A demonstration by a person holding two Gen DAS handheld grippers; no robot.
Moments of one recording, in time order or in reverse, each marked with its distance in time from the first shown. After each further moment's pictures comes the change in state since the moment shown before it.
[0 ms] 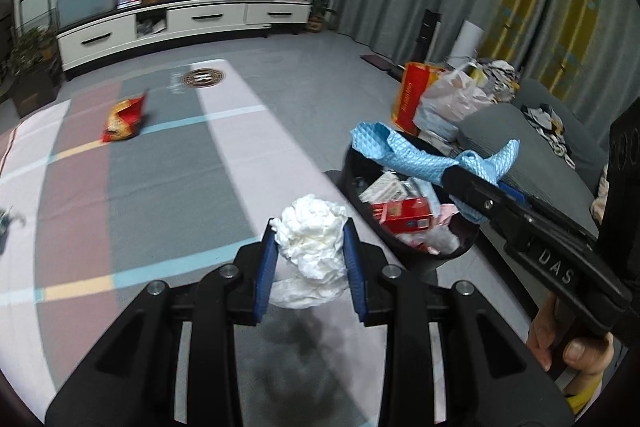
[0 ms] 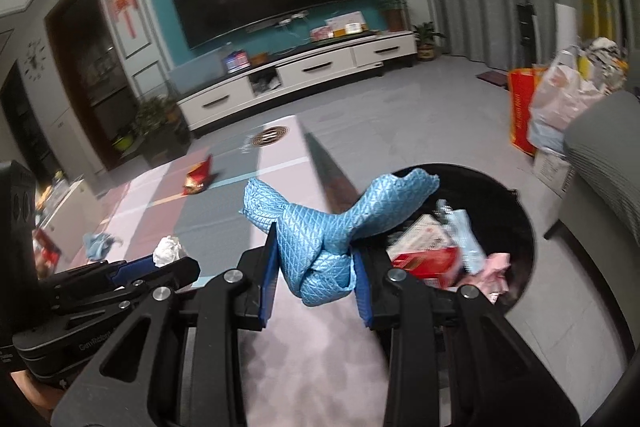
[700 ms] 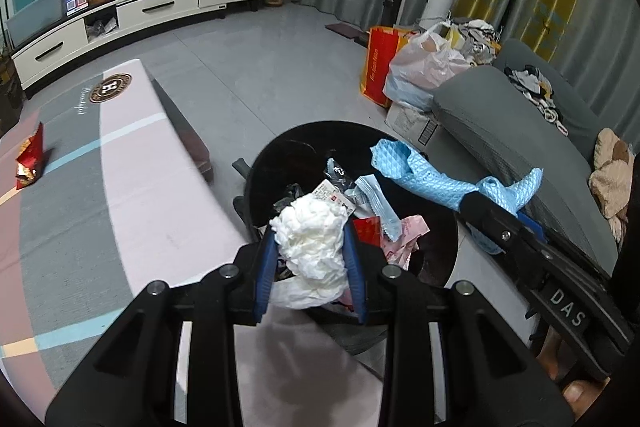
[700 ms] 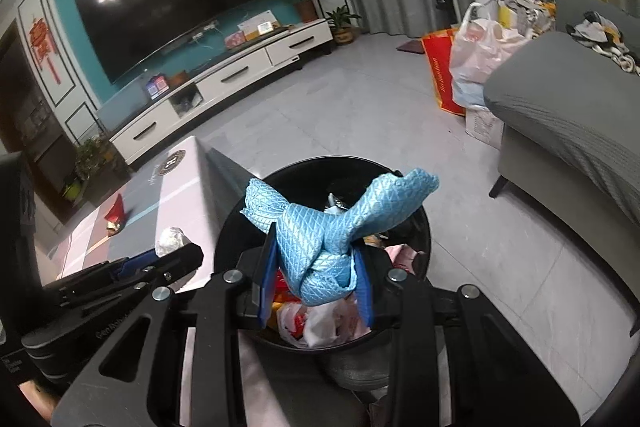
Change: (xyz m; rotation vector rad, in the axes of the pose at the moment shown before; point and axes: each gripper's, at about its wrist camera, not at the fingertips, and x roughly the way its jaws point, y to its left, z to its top) left arm 0.096 -0.080 0.035 0.098 0.108 -0.056; right arm 0.004 -0.103 0.002 0.219 0.014 -0.183
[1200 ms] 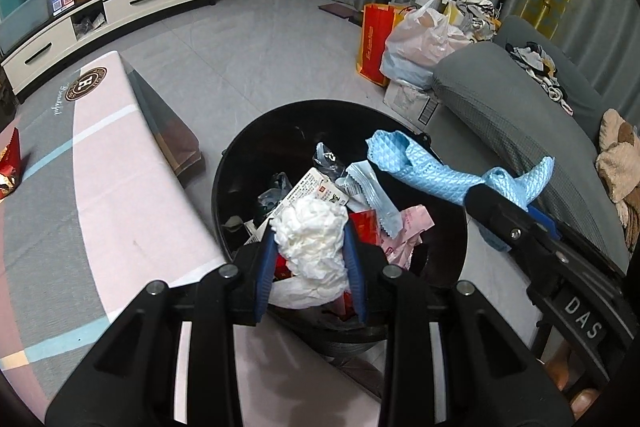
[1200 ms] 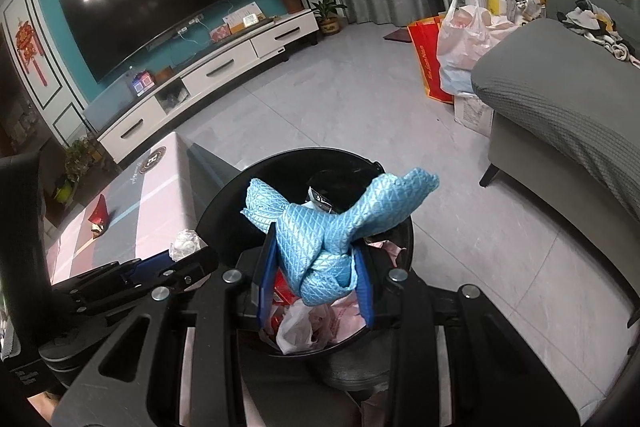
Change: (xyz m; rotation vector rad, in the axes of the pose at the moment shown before) left arm 0.036 -0.015 0.005 0.036 0.068 0.003; right arm 0.014 -0.013 0.001 0.023 0.035 -0.035
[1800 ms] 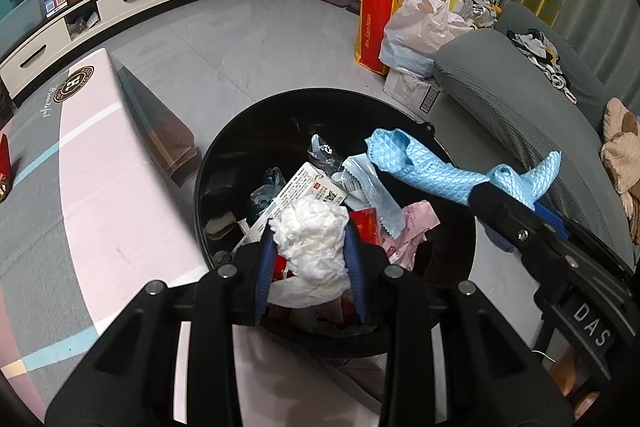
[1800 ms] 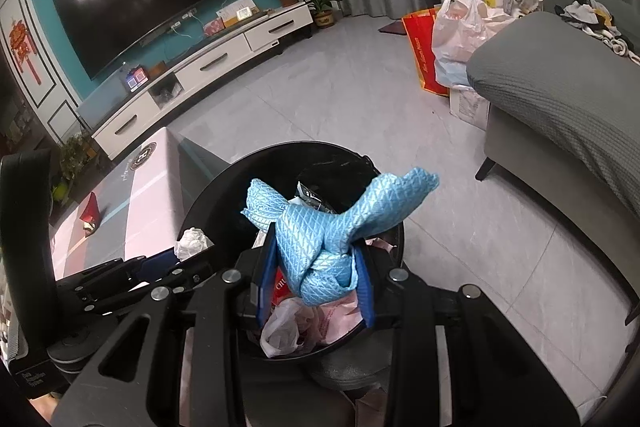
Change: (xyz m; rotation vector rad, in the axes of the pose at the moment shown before) left arm 0.019 -0.008 0.005 0.026 0.035 0.011; right arm 0.010 -0.010 0.003 0.009 0.028 -0.014
